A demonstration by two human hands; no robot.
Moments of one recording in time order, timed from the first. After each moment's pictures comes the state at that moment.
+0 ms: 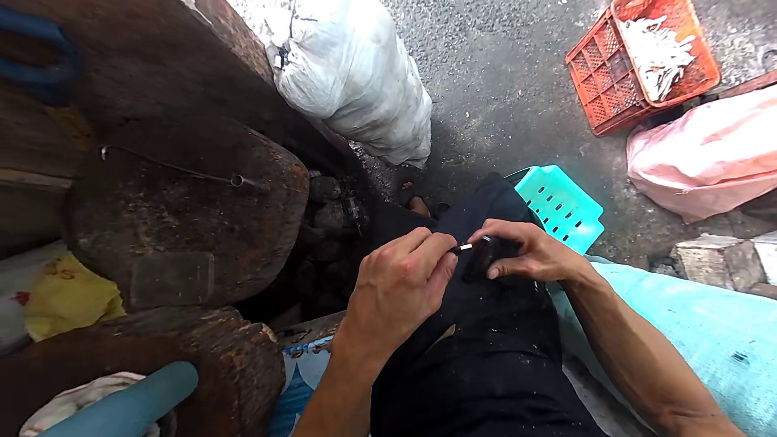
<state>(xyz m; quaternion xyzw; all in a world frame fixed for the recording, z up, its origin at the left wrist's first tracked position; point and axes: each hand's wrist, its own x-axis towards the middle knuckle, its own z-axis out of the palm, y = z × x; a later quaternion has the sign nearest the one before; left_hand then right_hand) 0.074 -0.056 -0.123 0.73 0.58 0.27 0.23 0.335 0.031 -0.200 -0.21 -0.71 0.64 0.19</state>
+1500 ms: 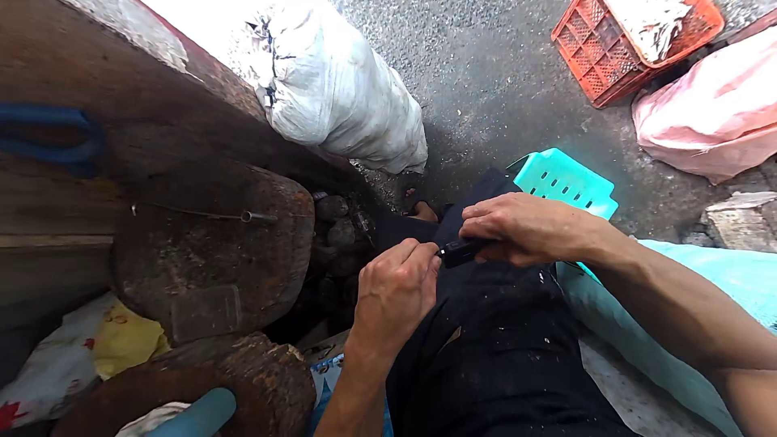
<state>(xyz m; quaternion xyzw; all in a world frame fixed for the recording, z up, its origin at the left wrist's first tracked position) 0.076 -0.052 -0.136 0.77 0.58 0.21 0.16 0.308 0.063 -0.135 -0.19 -0.92 0.34 0.04</state>
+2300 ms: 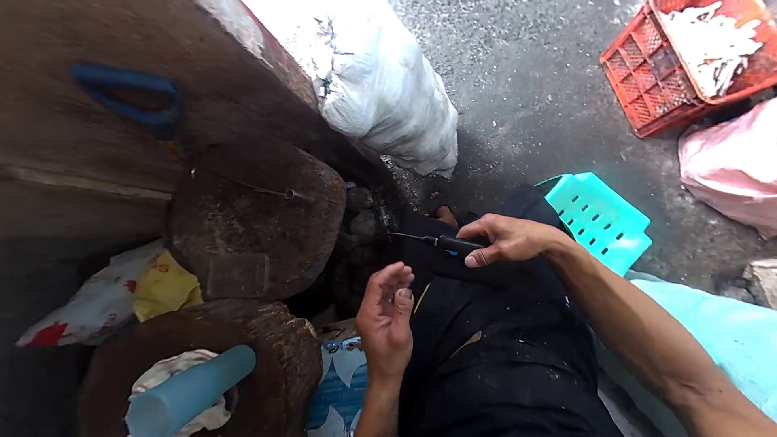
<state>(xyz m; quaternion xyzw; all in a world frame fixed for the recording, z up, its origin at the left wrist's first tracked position) 0.057 -0.126 -0.172 0.44 0.63 0.55 0.32 0.262 0.078 -0.212 -0.18 -0.70 0.69 -0.01</state>
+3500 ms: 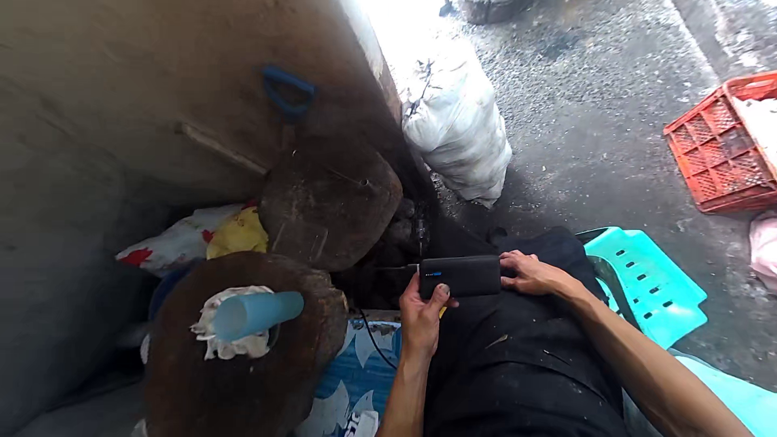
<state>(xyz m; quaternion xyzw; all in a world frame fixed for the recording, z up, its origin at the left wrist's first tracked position) 0.067 -0.163 -0.186 0.16 0.59 0.68 0.42 0.253 0.036 -0.279 -0.27 -0.83 0.46 -0.16</state>
